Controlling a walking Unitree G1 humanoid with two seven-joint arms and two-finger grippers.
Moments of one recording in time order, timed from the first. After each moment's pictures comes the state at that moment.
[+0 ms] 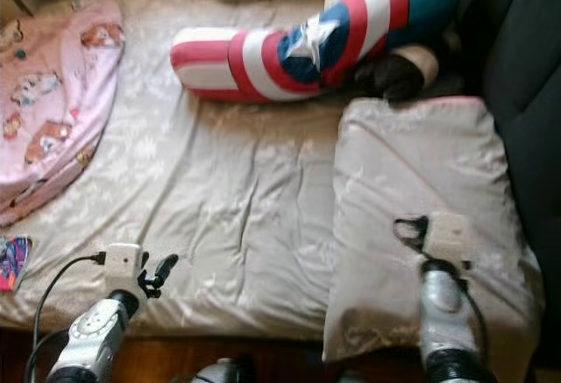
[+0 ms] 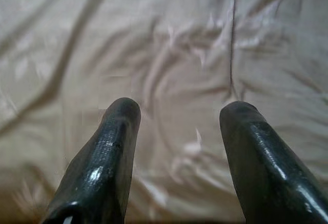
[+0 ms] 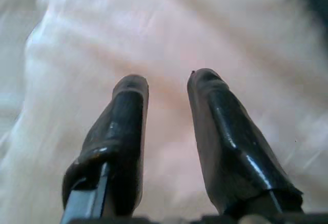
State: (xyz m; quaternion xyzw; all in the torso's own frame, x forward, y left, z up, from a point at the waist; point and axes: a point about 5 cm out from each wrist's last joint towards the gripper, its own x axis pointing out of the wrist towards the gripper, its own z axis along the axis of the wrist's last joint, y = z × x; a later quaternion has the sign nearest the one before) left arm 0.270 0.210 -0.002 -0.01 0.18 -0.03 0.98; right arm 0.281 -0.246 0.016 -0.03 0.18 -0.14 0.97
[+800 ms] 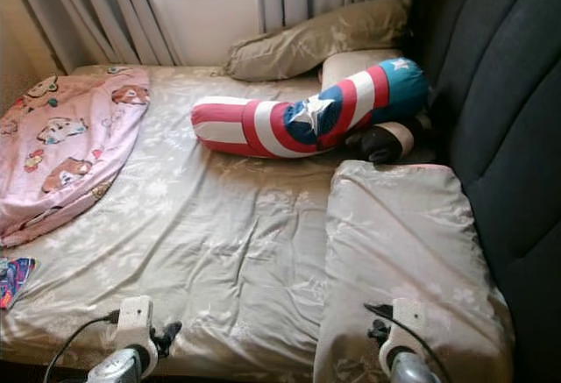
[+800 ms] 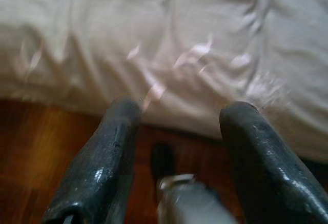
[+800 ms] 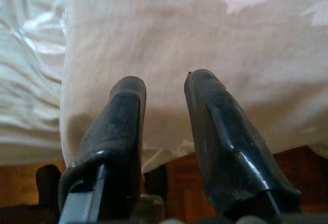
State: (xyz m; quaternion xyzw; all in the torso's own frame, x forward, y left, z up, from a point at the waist) left arm 0.214 0.209 -0.061 -0.05 0.37 0.05 0.92; right arm 0.210 -0.219 -0.063 0.06 0.39 -0.09 0.92
